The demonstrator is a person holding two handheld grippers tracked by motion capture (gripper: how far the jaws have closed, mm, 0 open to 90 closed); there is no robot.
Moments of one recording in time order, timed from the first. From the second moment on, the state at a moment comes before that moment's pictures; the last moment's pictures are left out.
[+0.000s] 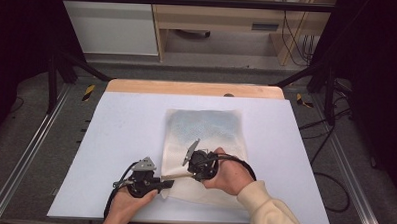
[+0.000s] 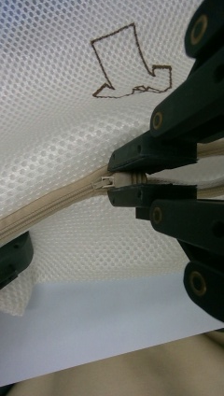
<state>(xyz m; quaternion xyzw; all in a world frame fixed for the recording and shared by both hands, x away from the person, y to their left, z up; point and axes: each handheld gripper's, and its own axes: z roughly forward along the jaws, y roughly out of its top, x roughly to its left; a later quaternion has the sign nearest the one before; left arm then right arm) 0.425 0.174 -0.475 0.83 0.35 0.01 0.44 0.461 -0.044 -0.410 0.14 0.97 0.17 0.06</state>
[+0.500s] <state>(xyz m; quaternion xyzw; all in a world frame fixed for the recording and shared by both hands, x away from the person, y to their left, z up) 0.425 0.174 -0.475 0.83 0.35 0.00 0.44 0.460 -0.063 -0.411 0.16 0.97 0.18 0.06</state>
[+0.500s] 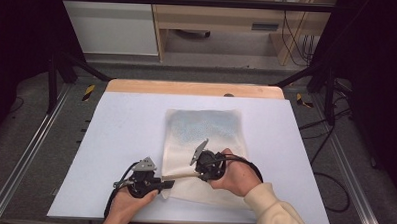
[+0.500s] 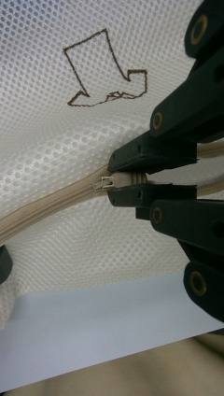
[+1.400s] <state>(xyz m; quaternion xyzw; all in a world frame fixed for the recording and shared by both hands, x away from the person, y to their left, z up) 0.425 0.173 -0.476 0.83 0.35 0.00 0.44 0.459 -0.101 -0.412 0.19 0.96 0.18 0.07</state>
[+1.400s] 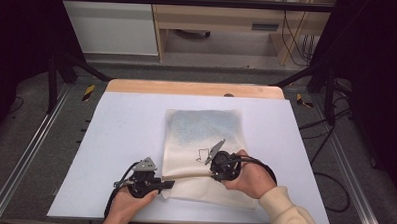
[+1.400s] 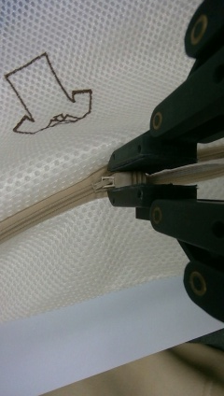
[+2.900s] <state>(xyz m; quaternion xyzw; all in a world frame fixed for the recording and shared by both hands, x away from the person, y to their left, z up) 0.425 0.173 -0.476 0.83 0.35 0.00 0.43 0.451 -0.153 -0.413 0.23 0.95 0.17 0.07</state>
